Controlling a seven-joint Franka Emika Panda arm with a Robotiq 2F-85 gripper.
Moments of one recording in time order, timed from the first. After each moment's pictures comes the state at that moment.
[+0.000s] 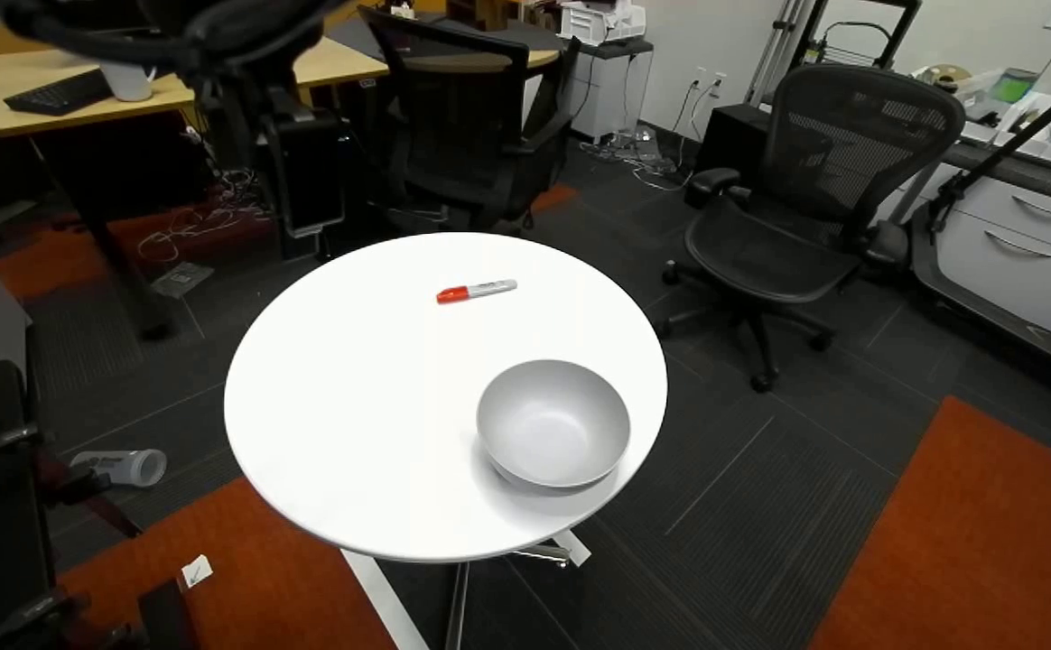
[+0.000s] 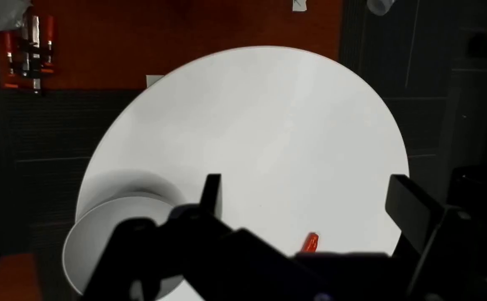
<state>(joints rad) -0.05 -0.14 -0.32 -2.18 0.18 1.90 -0.45</state>
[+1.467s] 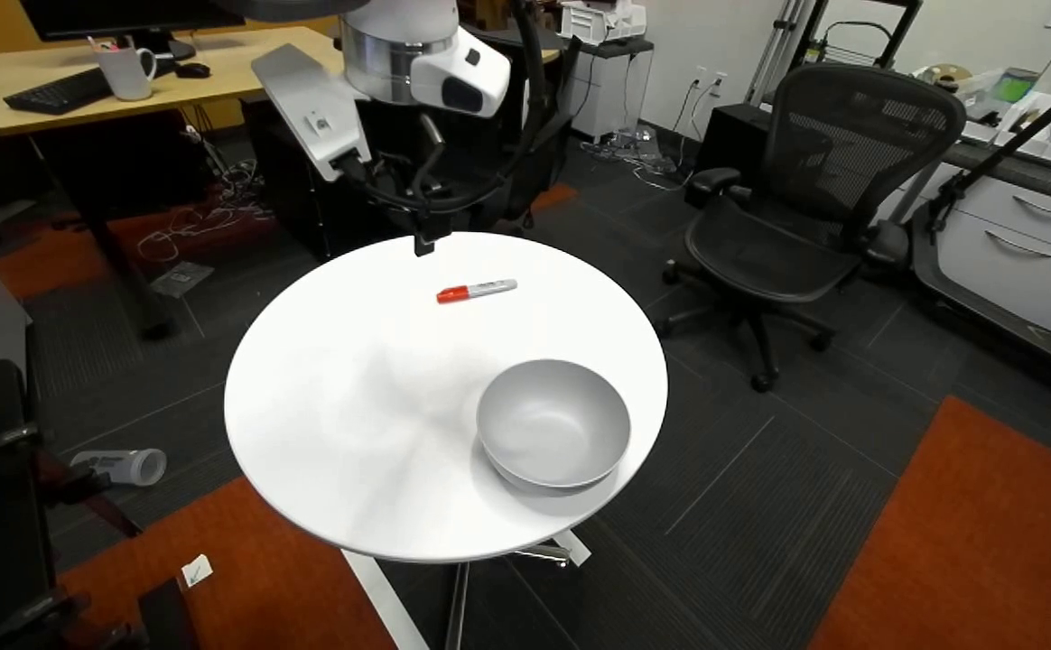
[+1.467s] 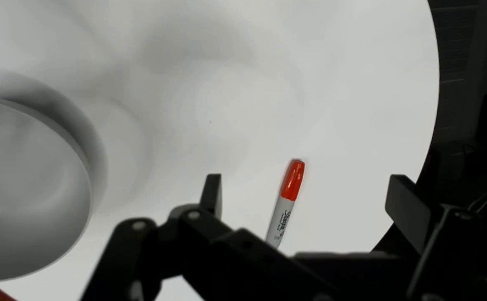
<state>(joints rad) -0.06 0.29 -0.05 -2.00 0.33 2.31 -0.24</state>
